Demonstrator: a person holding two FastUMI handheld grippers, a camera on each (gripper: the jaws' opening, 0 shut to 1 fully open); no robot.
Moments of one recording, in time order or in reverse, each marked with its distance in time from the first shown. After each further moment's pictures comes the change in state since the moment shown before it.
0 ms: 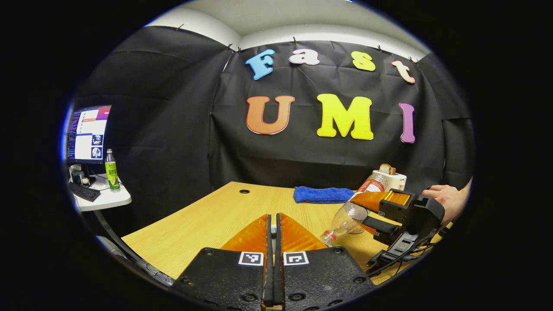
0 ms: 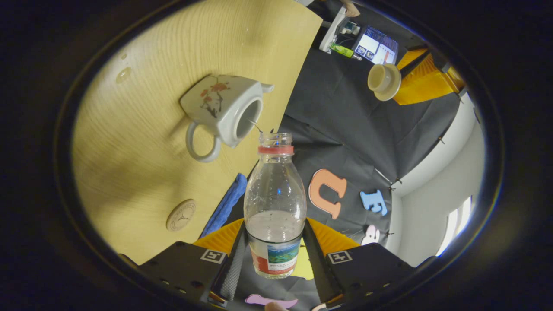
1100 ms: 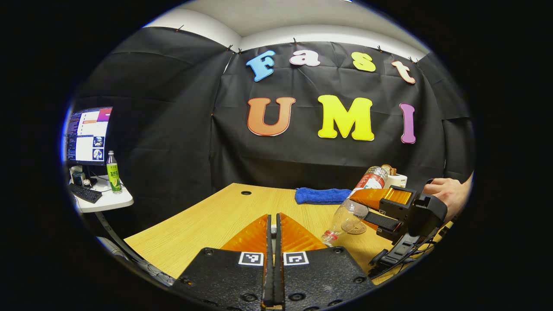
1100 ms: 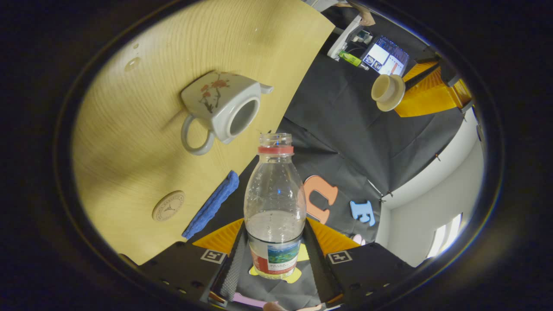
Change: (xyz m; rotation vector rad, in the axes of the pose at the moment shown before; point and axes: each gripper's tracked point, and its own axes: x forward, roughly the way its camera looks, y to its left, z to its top) left arm -0.003 0.004 0.005 0.001 -0.011 0.004; right arm -0.001 -0.019 0.002 -0.098 -0.016 -0.037
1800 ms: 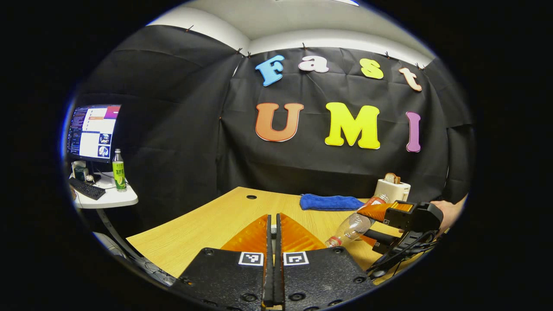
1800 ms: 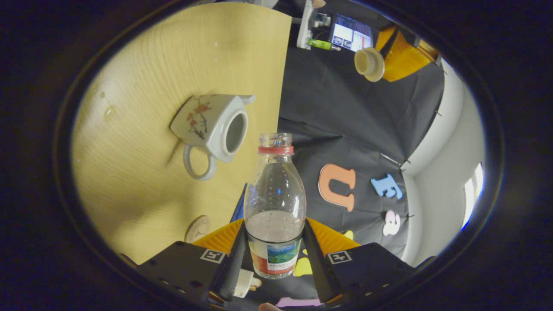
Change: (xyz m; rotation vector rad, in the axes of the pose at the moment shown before) left arm -0.006 0.018 0.011 -0.046 -0.035 0.041; right arm -0.005 0.040 0.003 0.385 0.007 0.133
